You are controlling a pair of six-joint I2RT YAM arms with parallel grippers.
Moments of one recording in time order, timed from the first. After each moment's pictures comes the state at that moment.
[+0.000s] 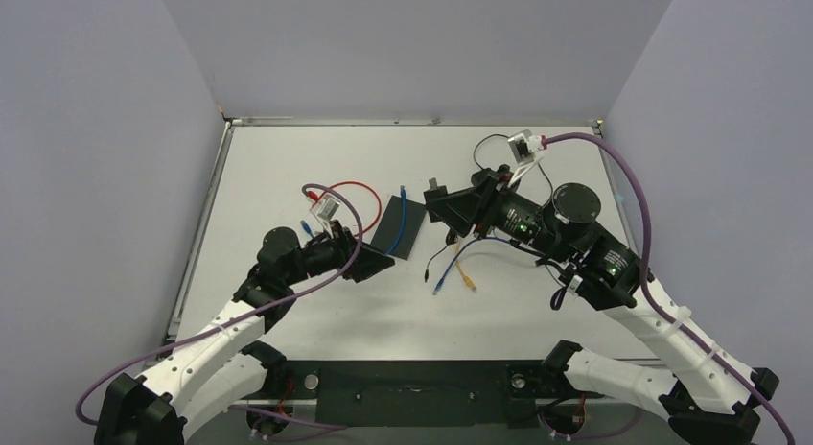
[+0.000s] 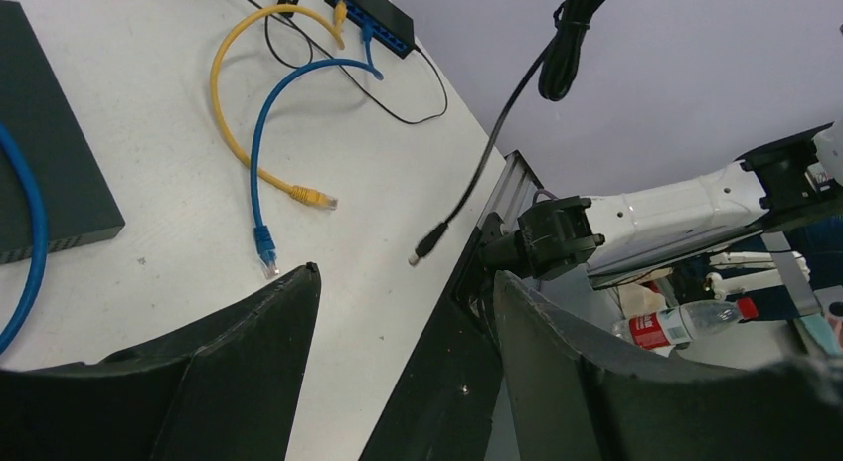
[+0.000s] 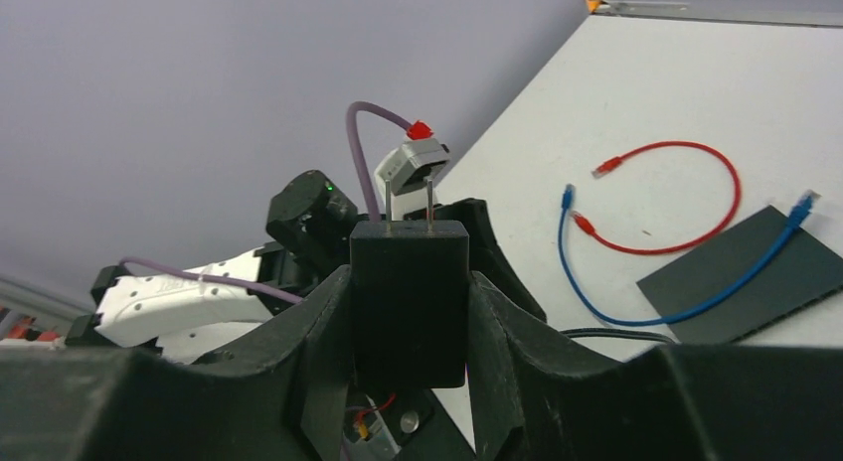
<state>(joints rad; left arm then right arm) -0.52 0.86 0.45 0.31 0.61 -0.79 0.80 0.93 1.19 -0.28 -0.16 0.62</state>
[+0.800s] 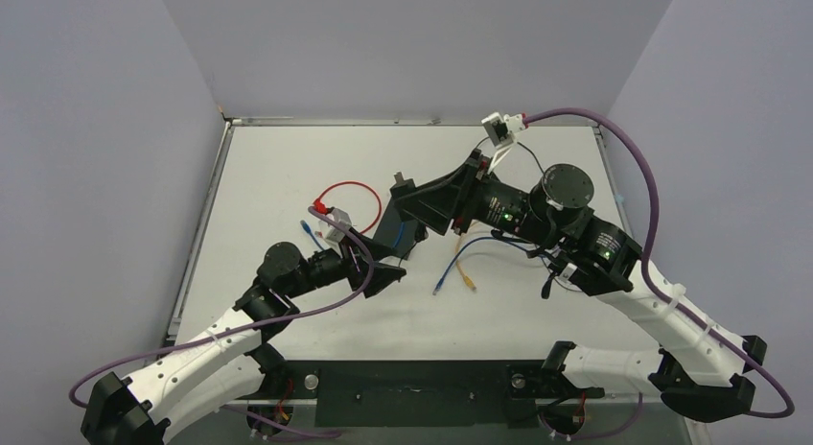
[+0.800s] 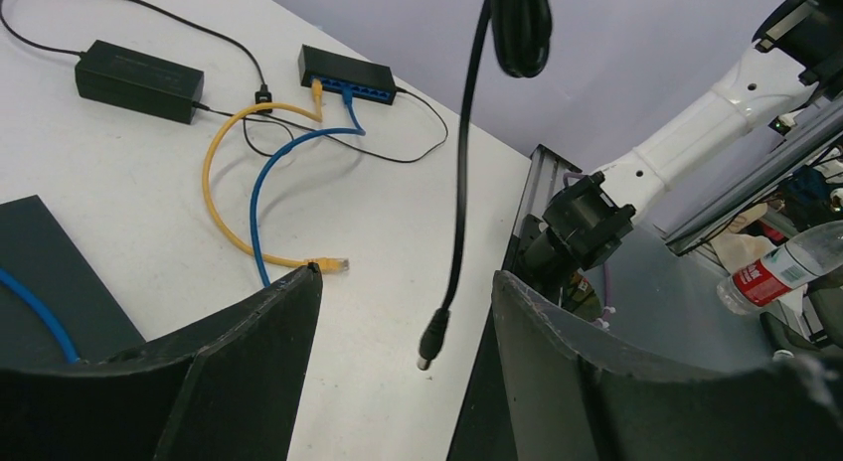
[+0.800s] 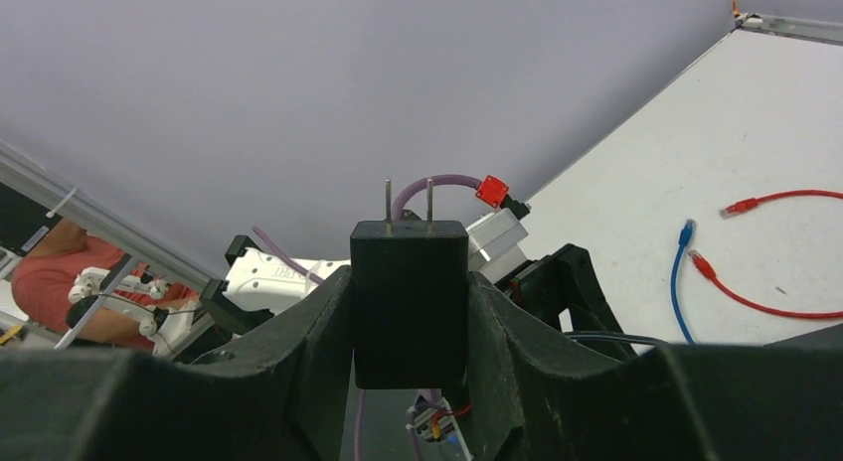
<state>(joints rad) -0.72 0.79 0.45 0.41 0.48 -0.49 0.95 1.08 1.44 -0.29 -0.21 0.65</state>
